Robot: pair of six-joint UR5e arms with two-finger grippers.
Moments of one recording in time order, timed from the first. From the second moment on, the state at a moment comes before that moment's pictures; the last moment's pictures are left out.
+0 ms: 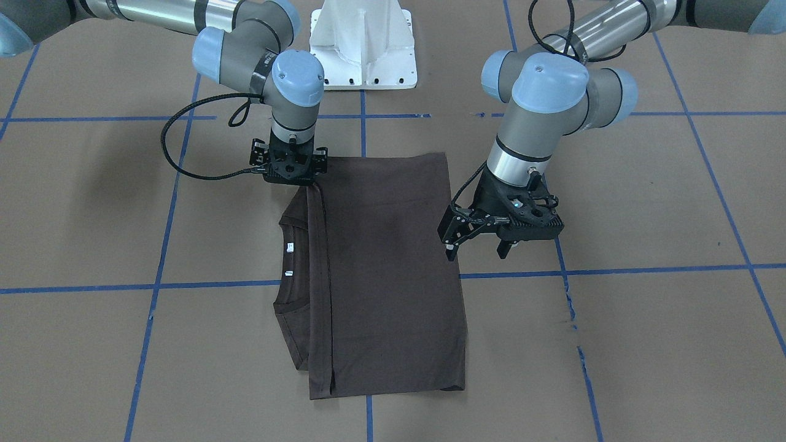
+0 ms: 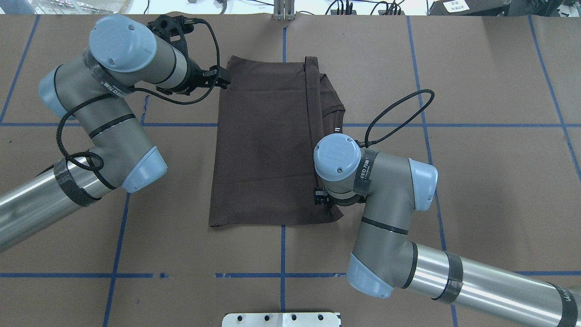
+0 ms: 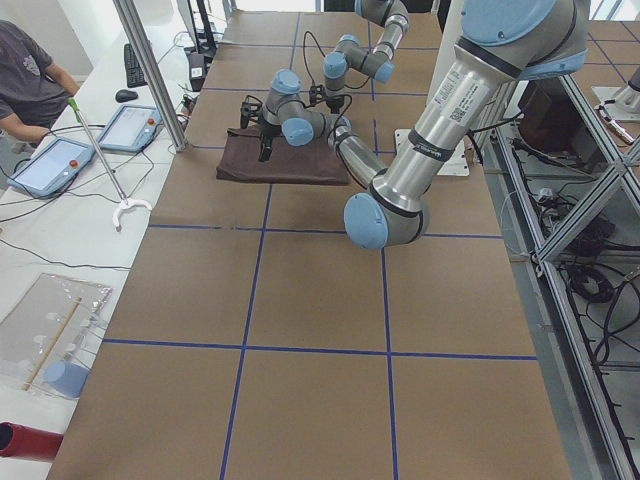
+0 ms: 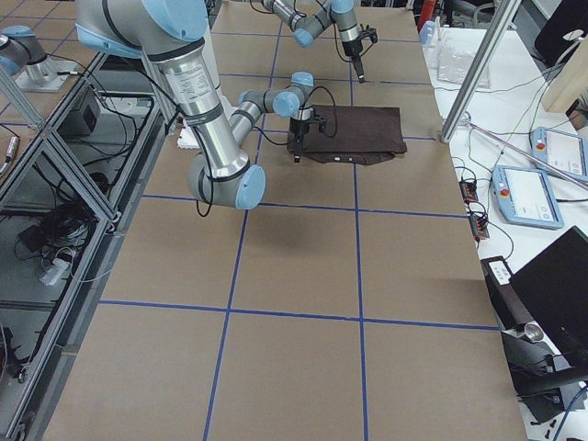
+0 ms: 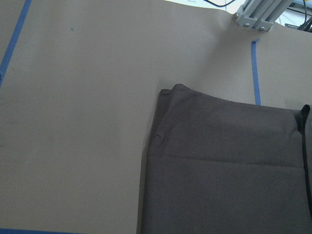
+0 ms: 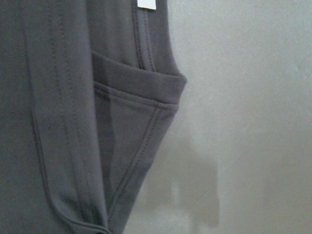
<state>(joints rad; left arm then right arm) -0.77 -2.20 -1.59 -1.92 -1.82 -1.22 0.44 -0.97 1.68 -1.80 1.81 1.21</state>
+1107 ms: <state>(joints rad) -0.77 -2.20 -1.60 -1.92 -1.82 -1.22 0.52 -0.95 1.71 -1.70 1.81 1.11</state>
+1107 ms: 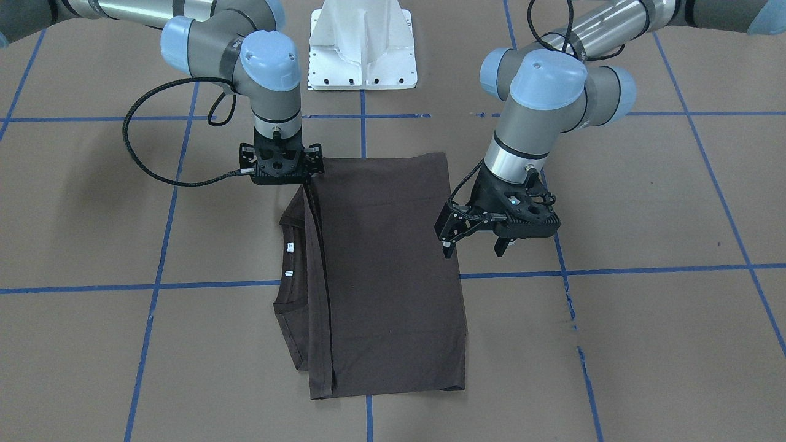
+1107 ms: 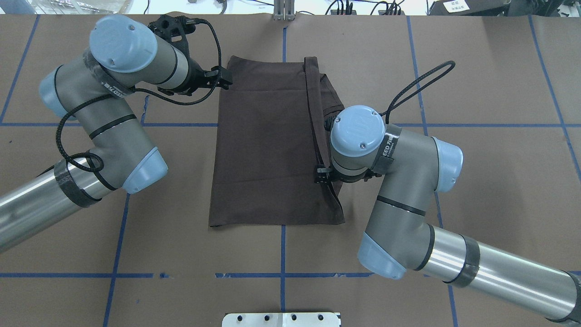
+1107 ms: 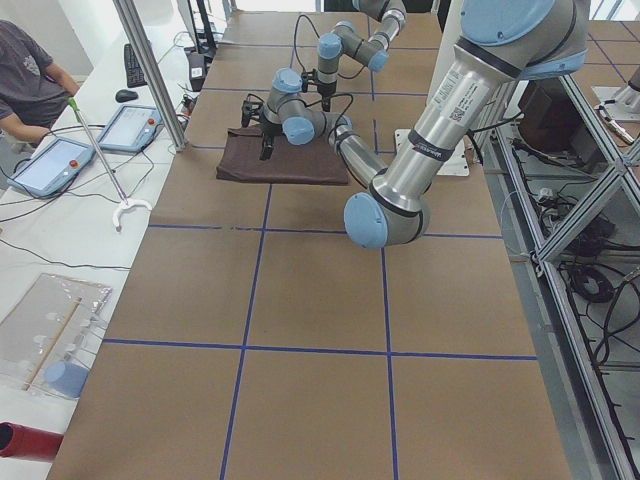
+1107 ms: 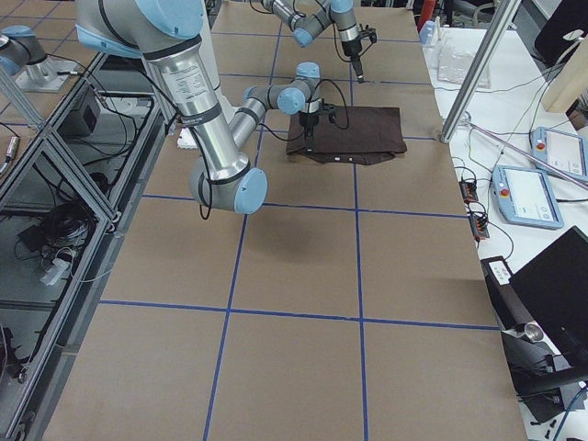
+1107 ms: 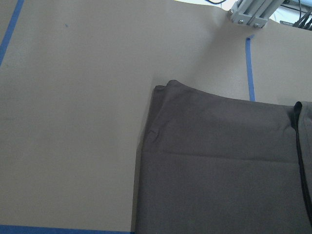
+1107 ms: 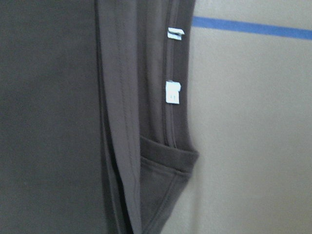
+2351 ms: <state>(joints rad) -0.77 -2.20 -1.60 -1.92 -1.83 -1.21 0.54 -0.91 1.51 -1.61 1.90 1.09</state>
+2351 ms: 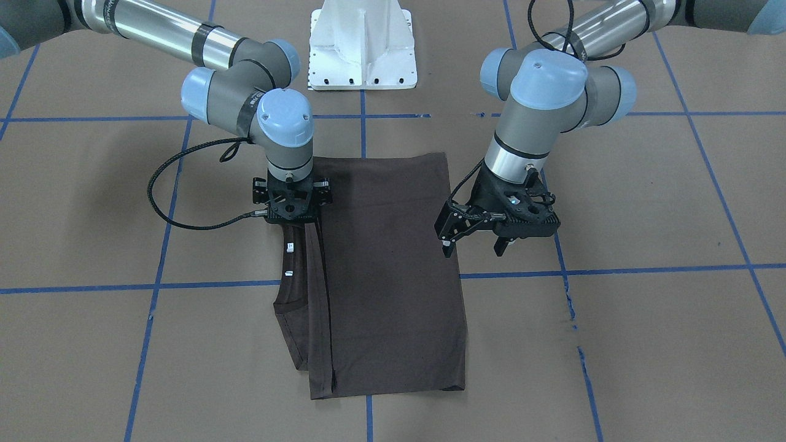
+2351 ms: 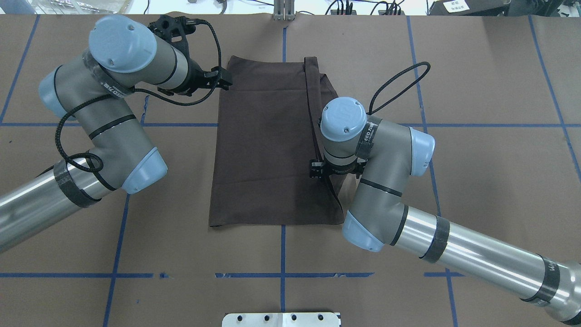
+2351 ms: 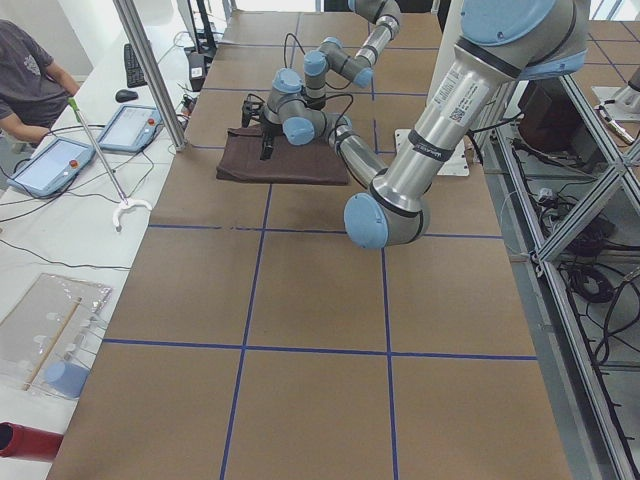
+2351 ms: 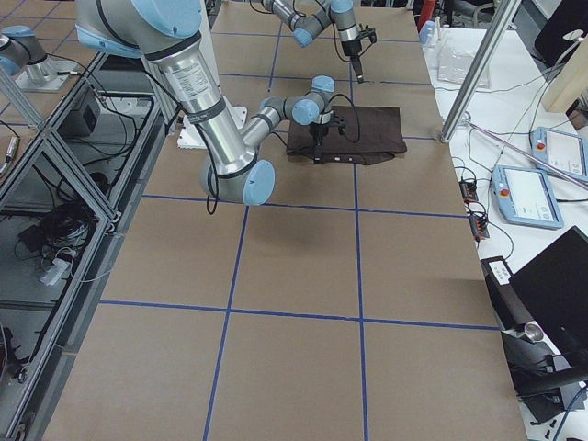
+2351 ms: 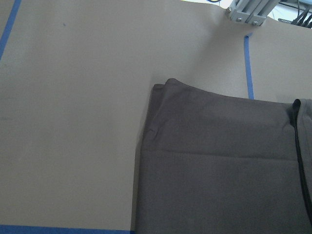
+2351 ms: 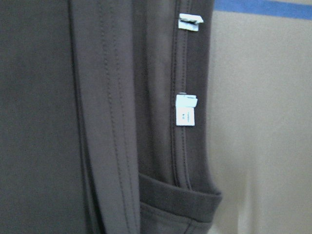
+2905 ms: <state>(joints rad) -0.77 -2.20 -1.60 -1.92 -1.83 -1.21 0.59 -0.94 1.53 -1.64 1.94 1.09</state>
